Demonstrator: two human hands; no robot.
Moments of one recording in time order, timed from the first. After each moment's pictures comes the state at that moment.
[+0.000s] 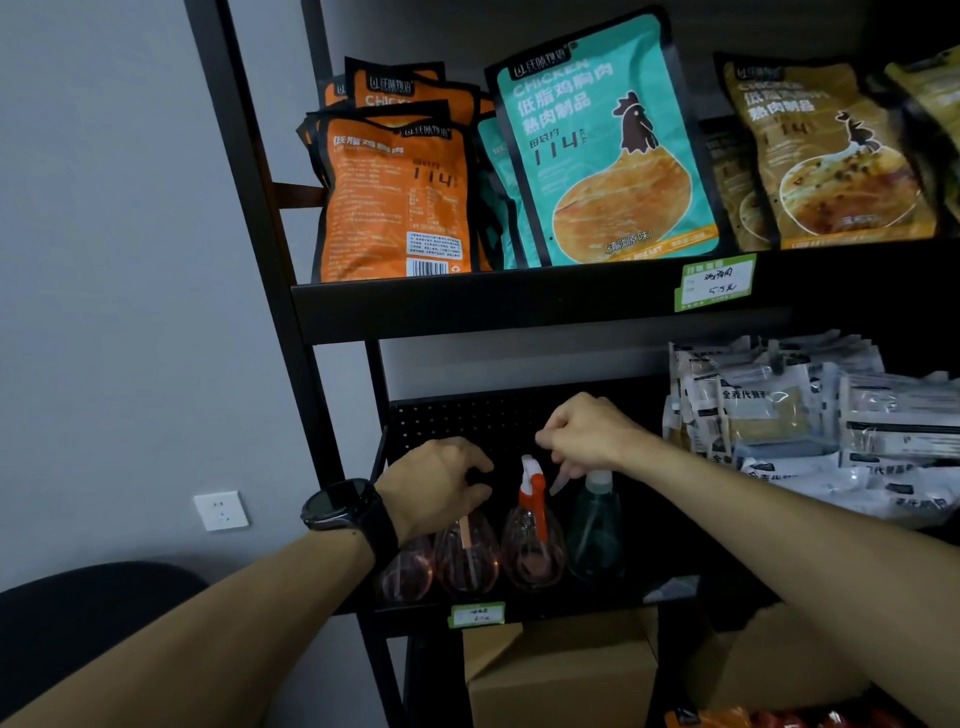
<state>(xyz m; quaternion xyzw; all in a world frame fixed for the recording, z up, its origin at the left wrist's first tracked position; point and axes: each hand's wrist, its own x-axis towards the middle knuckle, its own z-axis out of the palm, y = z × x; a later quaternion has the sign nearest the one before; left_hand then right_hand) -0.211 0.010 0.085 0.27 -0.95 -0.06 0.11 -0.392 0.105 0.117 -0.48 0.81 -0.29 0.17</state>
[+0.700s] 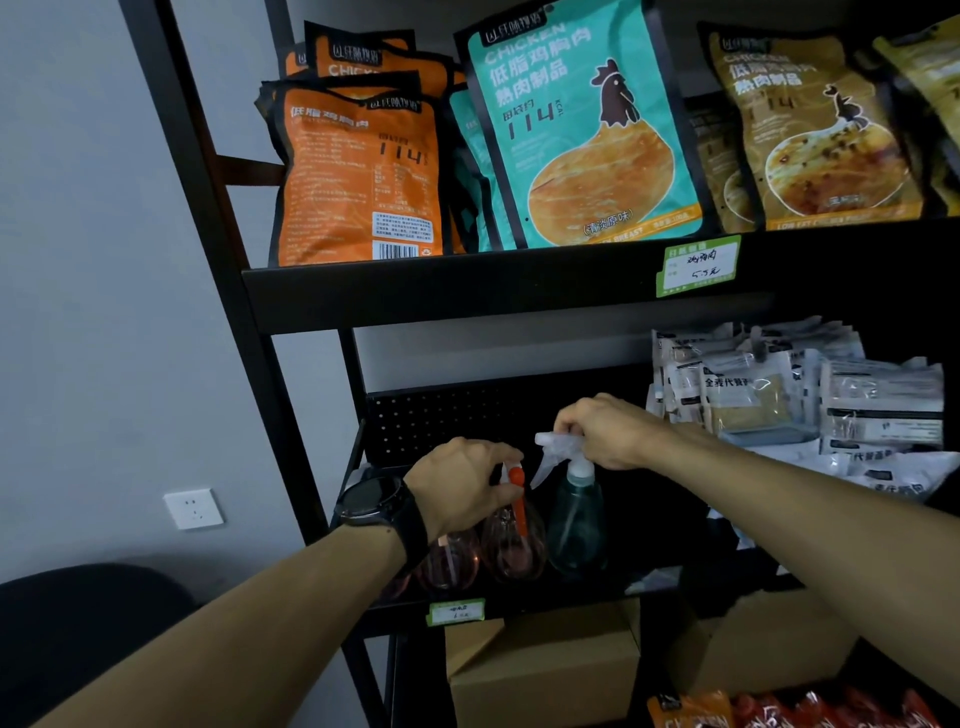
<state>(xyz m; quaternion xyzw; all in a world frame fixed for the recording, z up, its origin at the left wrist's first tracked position) -0.257 0.019 0.066 0.24 -0.96 -0.08 0.11 -0.435 0.117 0.107 -0.59 0.80 -0.08 0.06</state>
